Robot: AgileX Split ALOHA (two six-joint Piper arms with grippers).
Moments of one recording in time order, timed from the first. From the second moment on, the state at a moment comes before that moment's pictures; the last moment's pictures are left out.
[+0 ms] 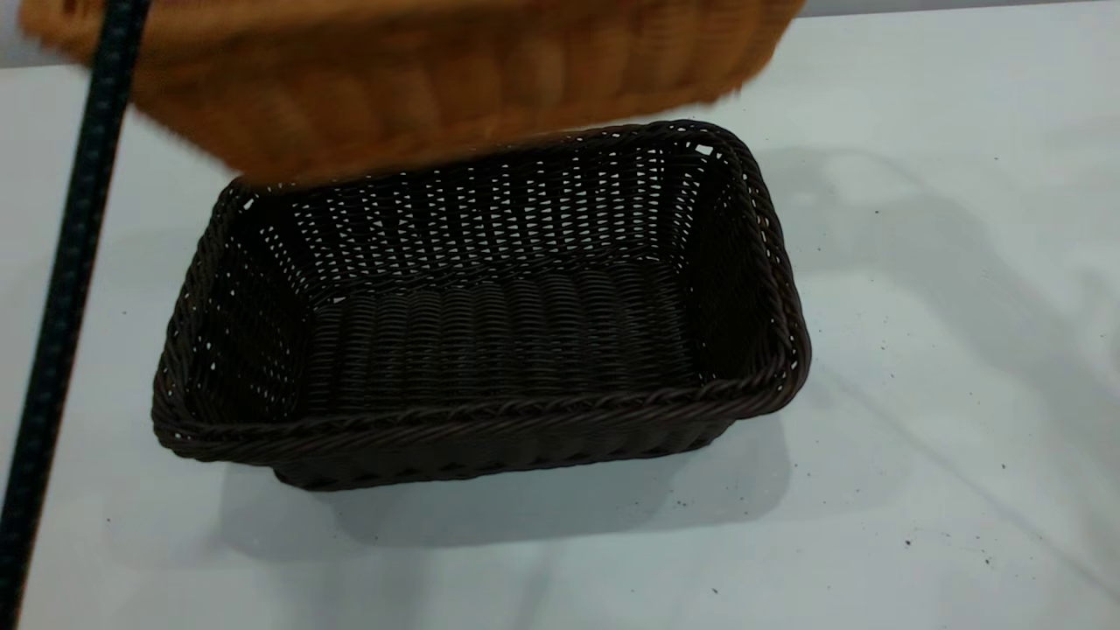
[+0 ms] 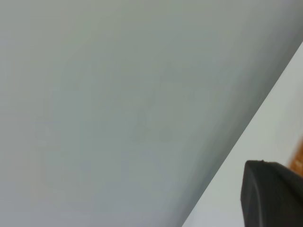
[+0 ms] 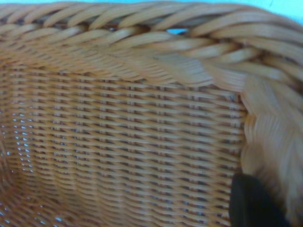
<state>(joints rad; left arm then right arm) -1.00 1.41 -1.31 1.14 1.08 -0.19 0.27 1.98 -1.75 0.47 1.22 -0.02</state>
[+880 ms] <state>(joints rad) -1.00 1.41 -1.31 1.16 1.08 -0.19 0.33 1.98 -1.58 0.47 1.22 -0.02</state>
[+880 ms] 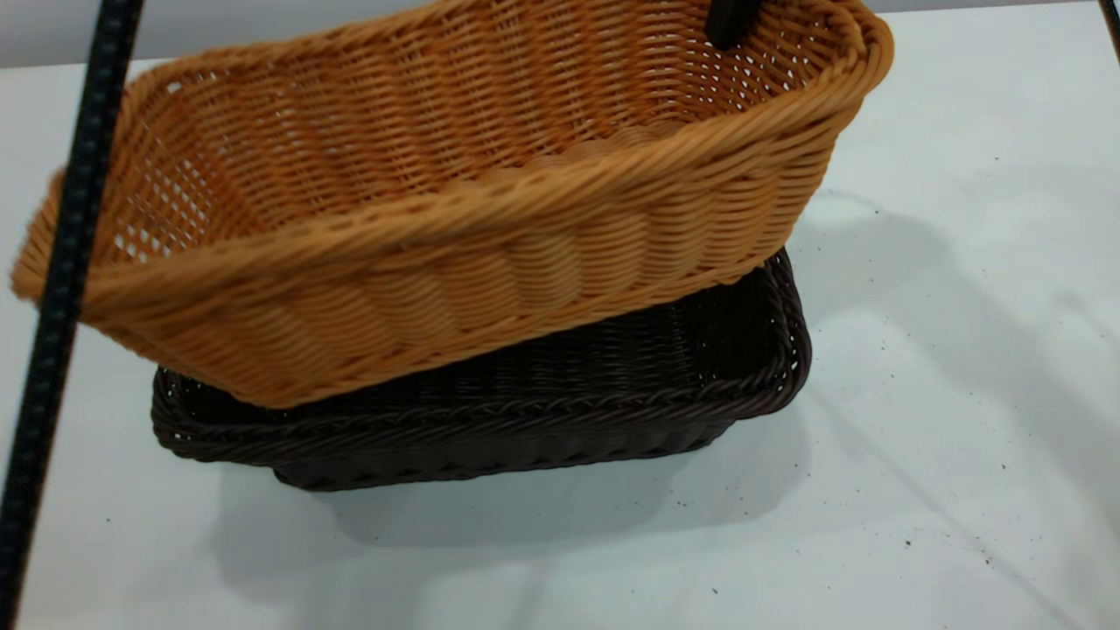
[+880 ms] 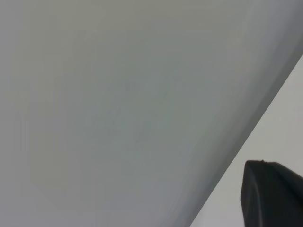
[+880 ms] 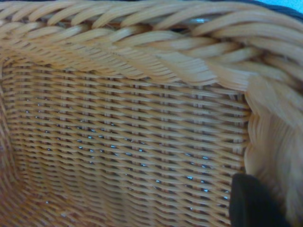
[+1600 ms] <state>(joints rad) -1.00 1.41 -1.31 1.16 1.06 -0.20 0.33 2.07 -1.58 0.51 1.14 0.03</state>
